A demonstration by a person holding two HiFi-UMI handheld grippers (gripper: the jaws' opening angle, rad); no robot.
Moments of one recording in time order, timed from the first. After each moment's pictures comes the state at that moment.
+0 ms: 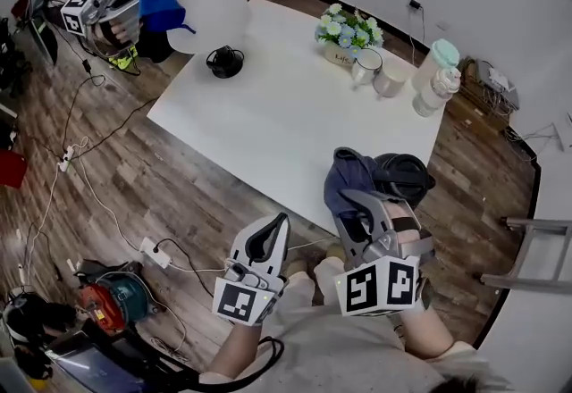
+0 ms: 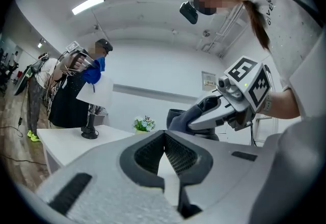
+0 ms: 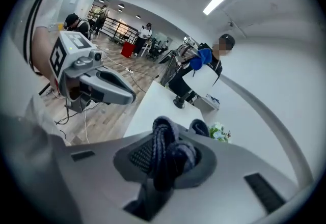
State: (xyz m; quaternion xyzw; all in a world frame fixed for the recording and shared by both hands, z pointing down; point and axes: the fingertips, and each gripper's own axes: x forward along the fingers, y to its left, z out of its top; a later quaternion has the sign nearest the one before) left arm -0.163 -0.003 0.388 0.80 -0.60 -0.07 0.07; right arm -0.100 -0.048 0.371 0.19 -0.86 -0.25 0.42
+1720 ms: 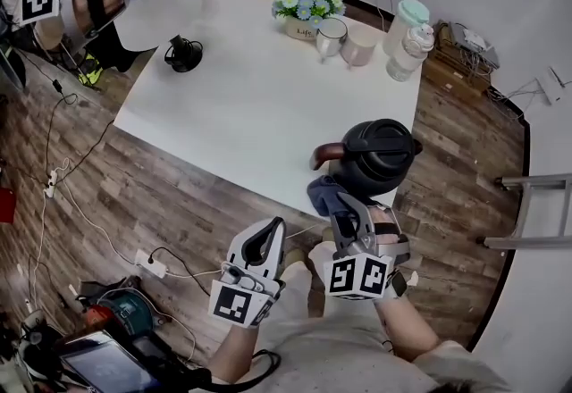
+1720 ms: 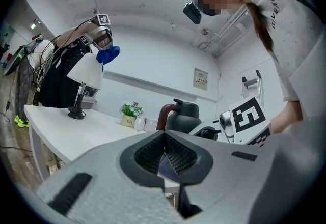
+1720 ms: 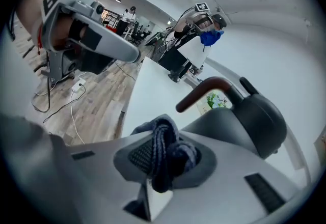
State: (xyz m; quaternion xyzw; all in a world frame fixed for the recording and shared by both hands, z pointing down) left arm -0.128 0.014 0.442 0.84 -0.54 -0.05 0.09; right arm -0.038 -0.035 0.491 0.30 -0.82 -0.21 0.44
